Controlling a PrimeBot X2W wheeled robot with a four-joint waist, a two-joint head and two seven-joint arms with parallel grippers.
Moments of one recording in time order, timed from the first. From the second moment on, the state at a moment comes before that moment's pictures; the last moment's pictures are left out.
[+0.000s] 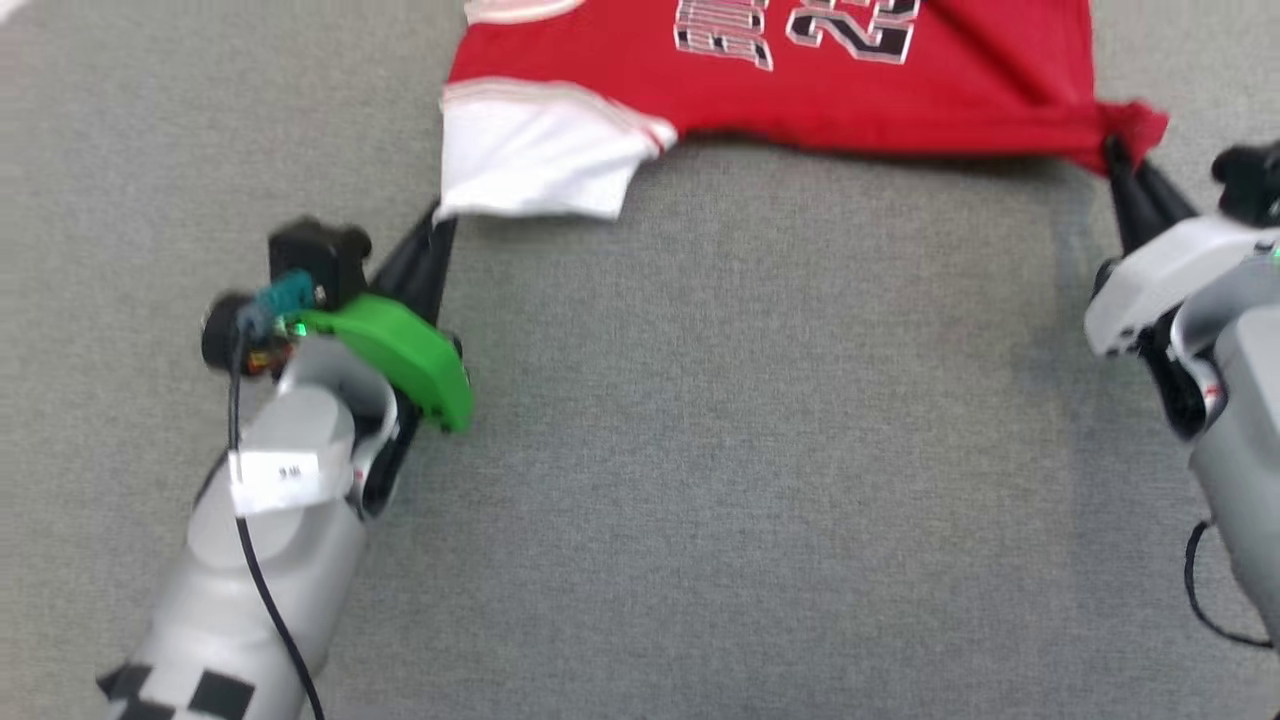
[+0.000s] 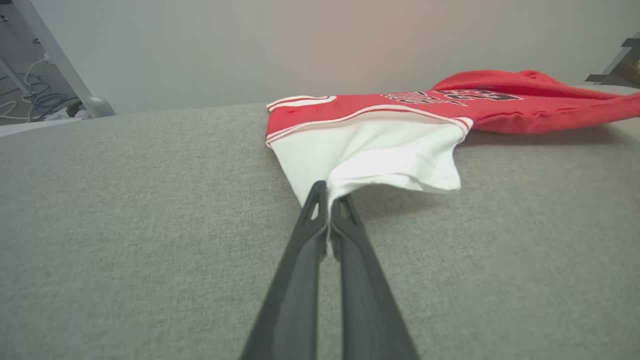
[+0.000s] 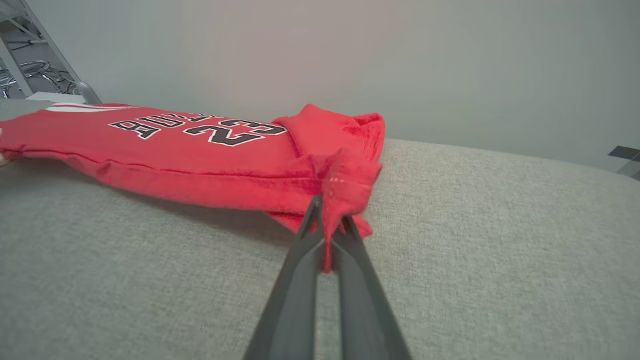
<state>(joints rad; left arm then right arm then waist) -0.69 0.28 -0.42 0.63 -0.49 -0.12 -0.21 -0.84 -0.37 0.33 0.85 0.42 0.14 -0.25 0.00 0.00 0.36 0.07</state>
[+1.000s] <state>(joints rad) -0.14 0.47 -0.46 0.23 -0.61 -0.11 0.04 -0.45 -0.51 0.51 0.70 0.75 0.14 -0.18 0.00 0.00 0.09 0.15</state>
